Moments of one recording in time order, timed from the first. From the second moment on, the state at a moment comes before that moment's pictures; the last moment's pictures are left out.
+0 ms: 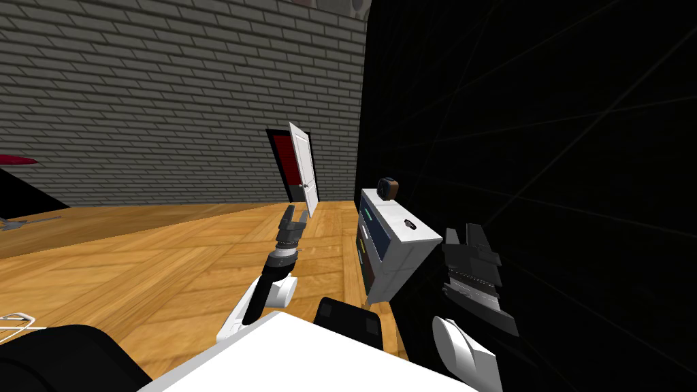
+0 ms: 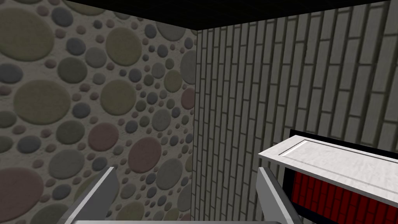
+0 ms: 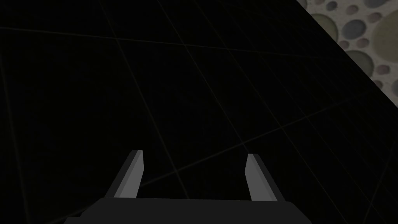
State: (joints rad) left arm 0.52 0.01 0.01 -2.20 -0.10 -0.64 0.07; right arm 0.53 0.05 -0.06 -2.35 -0.01 -0.41 0.13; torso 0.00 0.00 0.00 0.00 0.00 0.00
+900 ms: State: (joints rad) left arm 0.52 0.01 0.01 -2.20 -0.10 -0.64 0.07; right arm 0.53 0.05 -0.06 -2.35 -0.01 -0.41 0.13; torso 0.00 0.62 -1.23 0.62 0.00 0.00
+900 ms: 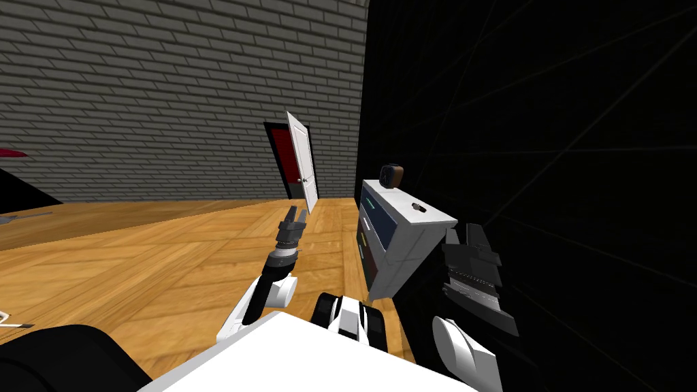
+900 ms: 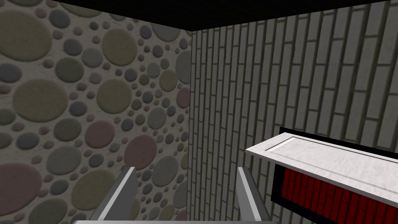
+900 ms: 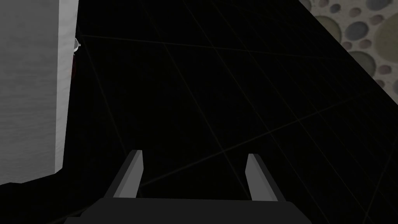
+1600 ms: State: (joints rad) left arm 0.52 0.01 0.01 -2.20 -0.10 -0.64 0.07; right arm 0.52 -0.11 -0.07 -2.29 0.08 -0.32 0.14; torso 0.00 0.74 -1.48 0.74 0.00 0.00
